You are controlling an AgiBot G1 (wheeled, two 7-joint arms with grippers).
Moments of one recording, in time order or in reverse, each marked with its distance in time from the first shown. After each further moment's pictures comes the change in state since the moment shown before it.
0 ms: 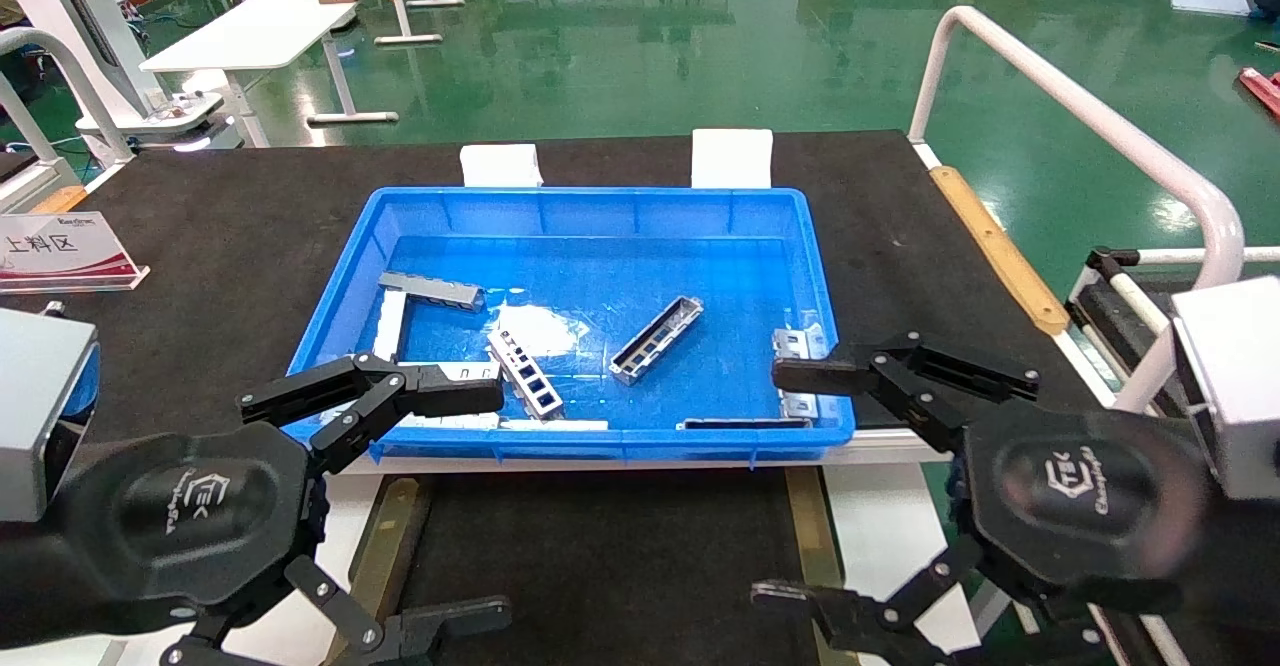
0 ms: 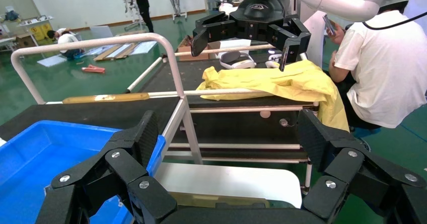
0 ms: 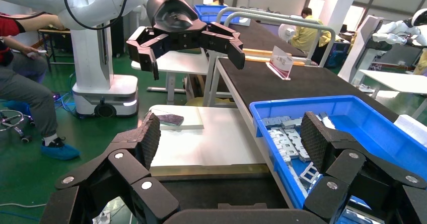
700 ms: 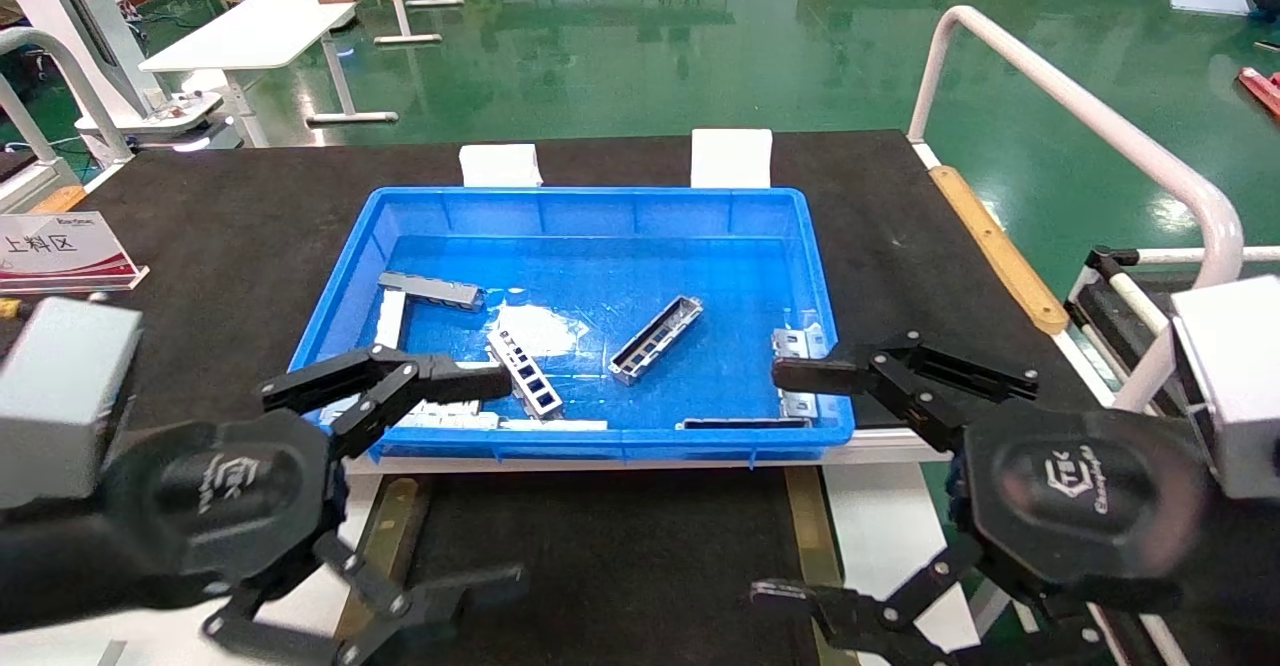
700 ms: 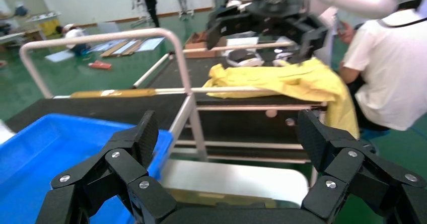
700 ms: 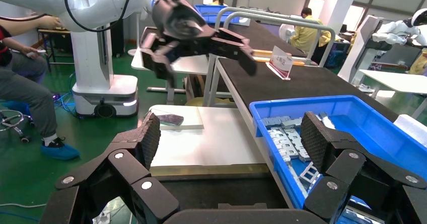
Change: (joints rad) left arm -0.007 0.034 0.016 0.005 0.048 -0.065 0.001; right arm 0.000 0.000 0.000 0.000 0.000 0.000 0.000
